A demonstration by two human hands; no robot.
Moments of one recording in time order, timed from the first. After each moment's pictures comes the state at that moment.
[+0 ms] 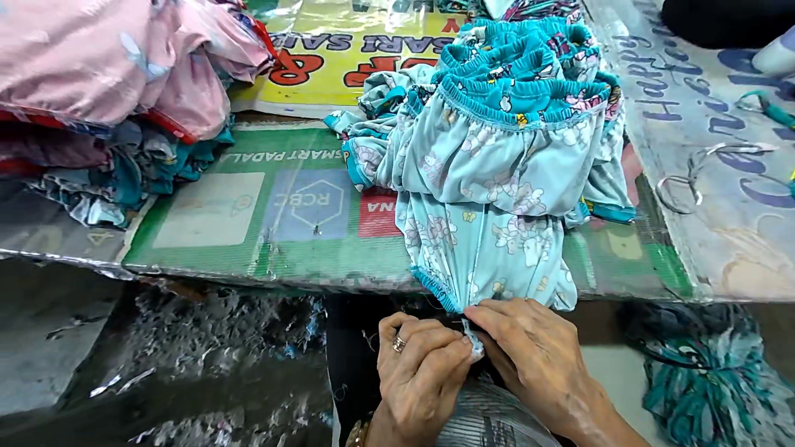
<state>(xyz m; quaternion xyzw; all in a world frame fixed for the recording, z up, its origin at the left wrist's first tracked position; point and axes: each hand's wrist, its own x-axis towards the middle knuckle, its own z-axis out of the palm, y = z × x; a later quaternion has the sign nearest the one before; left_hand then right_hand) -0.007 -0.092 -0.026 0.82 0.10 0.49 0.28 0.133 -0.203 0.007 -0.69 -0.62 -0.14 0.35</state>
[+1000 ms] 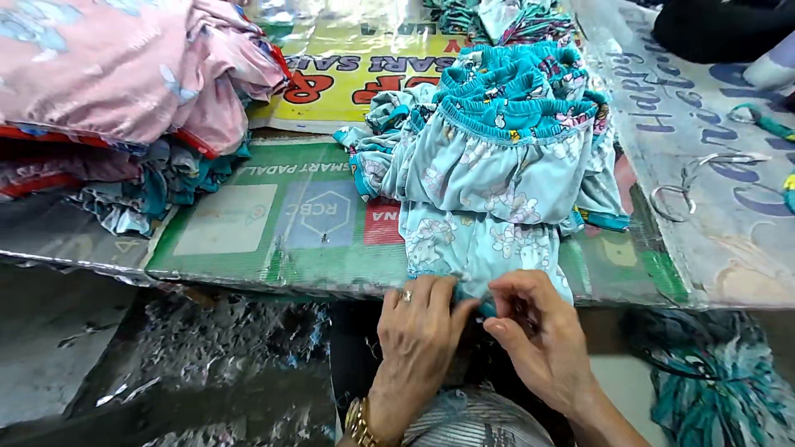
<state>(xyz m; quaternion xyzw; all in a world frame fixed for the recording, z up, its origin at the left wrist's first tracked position) 0.021 -0.070 -0.005 0.90 0.21 0.36 0.09 0.141 -0.193 0.025 -0.66 -0.51 0.05 0.54</state>
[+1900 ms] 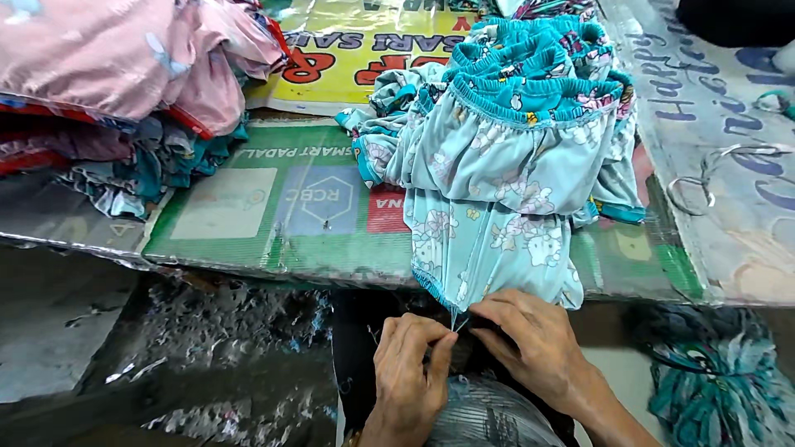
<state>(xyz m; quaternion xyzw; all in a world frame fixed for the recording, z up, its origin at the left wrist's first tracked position) -0.023 -0.092 -0.023 0.83 0.20 0.41 0.33 0.142 -0.202 -0.006 -0.68 -0.63 -0.07 0.37</state>
